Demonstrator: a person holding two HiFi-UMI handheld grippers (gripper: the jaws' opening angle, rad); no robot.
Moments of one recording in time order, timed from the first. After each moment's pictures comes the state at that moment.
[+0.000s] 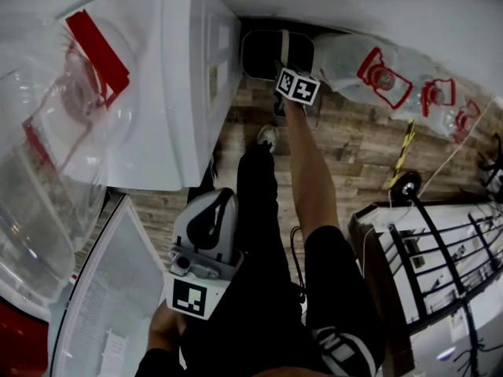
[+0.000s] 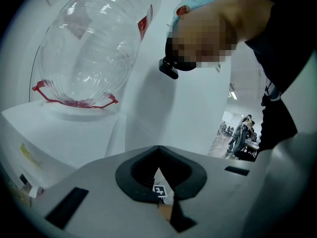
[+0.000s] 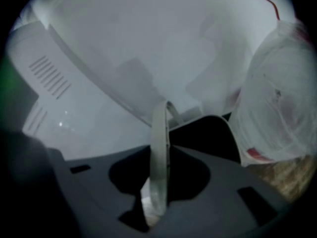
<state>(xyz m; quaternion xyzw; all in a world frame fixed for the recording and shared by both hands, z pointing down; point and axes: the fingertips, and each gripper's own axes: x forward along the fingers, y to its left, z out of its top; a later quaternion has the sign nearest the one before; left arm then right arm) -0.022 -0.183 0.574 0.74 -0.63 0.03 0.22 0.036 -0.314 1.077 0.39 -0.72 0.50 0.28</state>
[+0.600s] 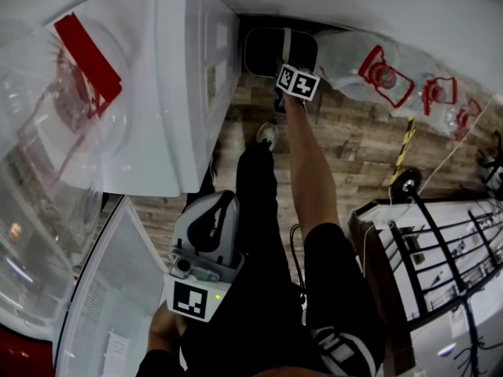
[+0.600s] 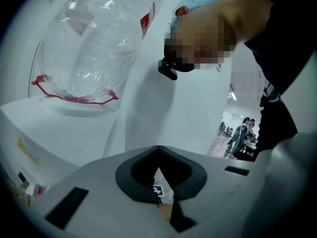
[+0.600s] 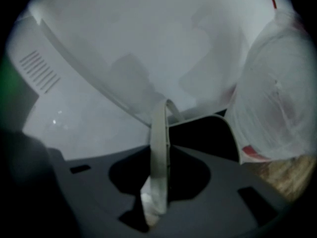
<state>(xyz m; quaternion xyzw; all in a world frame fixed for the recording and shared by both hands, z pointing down) -0.022 -0.185 0.580 0.74 -0.63 0.02 0.23 0.044 -0.315 1.099 0.40 -0.71 0.50 0.30</state>
